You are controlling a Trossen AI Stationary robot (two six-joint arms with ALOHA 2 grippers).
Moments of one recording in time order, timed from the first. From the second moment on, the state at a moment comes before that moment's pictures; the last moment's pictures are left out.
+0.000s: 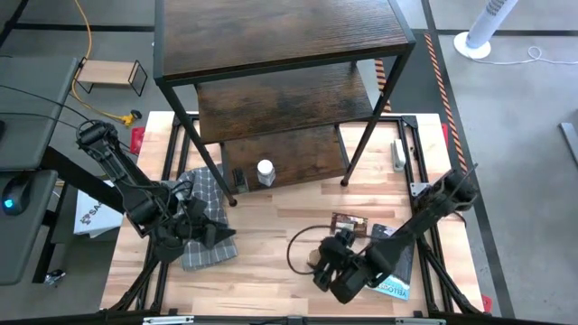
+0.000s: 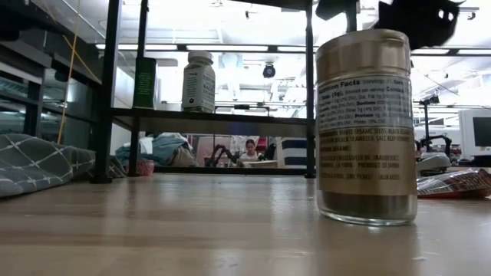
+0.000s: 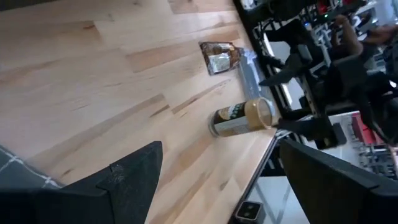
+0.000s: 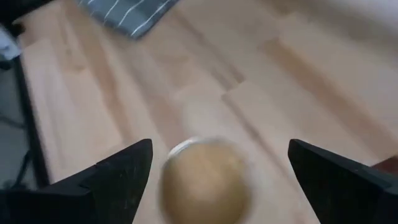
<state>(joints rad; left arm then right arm) -0.88 1.07 0.78 -0.53 -0.85 -1.74 0.68 1.84 1.36 -0.64 0.68 1.14</state>
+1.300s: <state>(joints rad) -1.03 1.07 0.78 0.06 -1.24 -1.24 0.11 1.81 1.36 -0.02 0.49 0.26</state>
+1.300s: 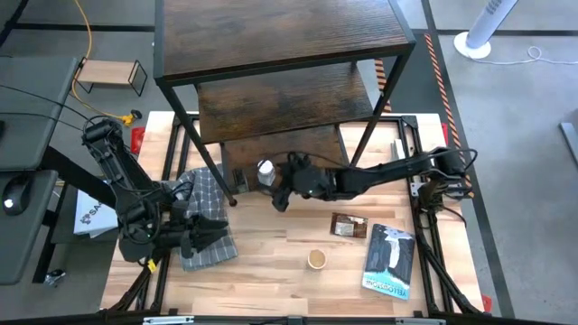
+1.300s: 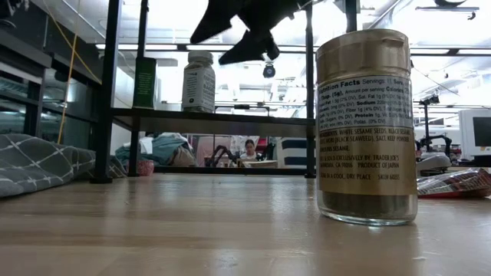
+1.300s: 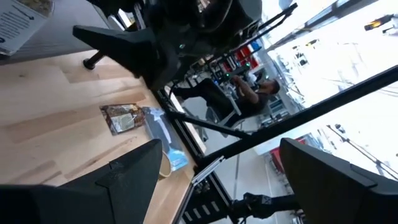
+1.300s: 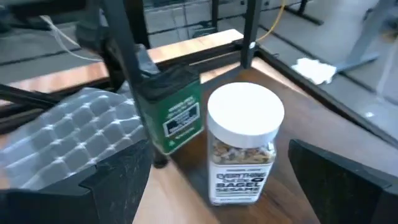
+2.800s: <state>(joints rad) -0.98 1.07 0.78 0.00 -1.23 -1.20 0.85 1.69 1.36 -1.09 0.93 1.60</state>
